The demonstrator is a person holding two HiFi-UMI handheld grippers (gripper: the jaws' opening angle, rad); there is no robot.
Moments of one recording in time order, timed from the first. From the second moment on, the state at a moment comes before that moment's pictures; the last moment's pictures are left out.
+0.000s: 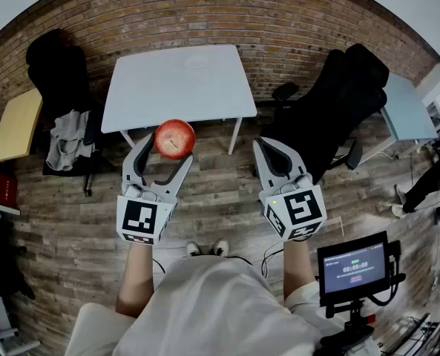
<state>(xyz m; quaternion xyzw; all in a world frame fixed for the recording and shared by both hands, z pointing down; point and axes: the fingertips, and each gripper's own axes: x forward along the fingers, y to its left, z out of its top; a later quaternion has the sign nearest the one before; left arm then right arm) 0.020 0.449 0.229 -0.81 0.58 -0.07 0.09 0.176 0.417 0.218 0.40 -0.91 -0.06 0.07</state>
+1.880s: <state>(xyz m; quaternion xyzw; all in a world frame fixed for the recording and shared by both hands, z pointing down) 0.061 0.404 0.249 -0.79 0.60 -0.08 0.08 0.210 0.371 0.224 0.35 -0.93 -0.05 0.05</state>
